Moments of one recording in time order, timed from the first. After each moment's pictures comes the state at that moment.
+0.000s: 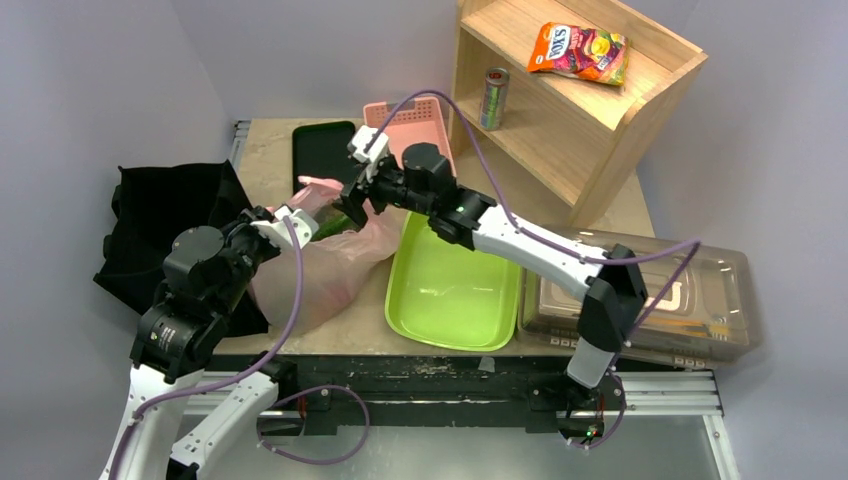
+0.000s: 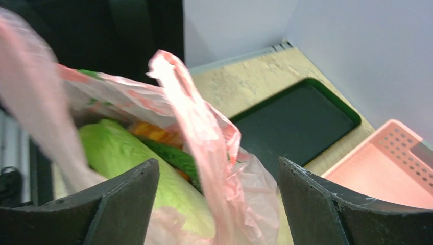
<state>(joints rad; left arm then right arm) -0.37 0.63 1.14 -0.75 -0.20 0.85 0.90 1.70 1.54 0.06 -0.21 -0.08</state>
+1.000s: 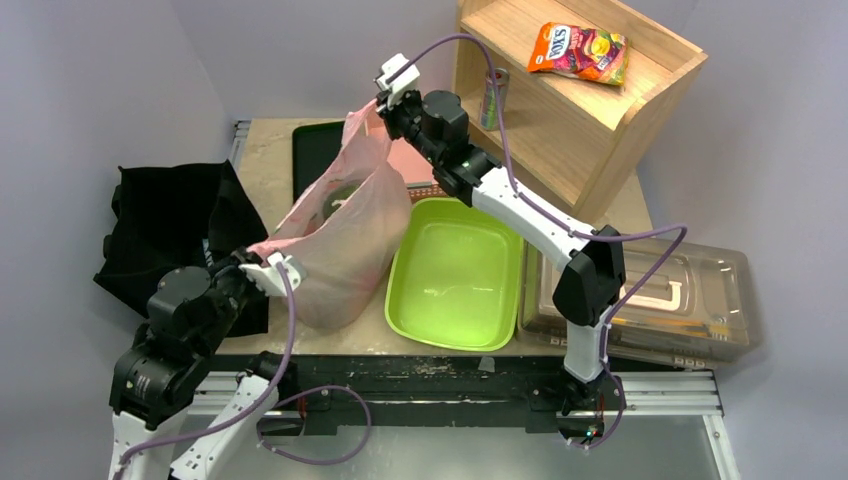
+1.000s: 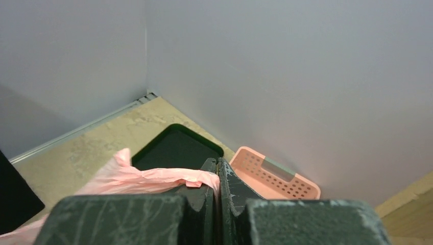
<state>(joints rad) -0.36 0.48 1.13 -0.96 -0.22 0.91 0.76 1.90 1.85 0.15 0.10 -0.20</state>
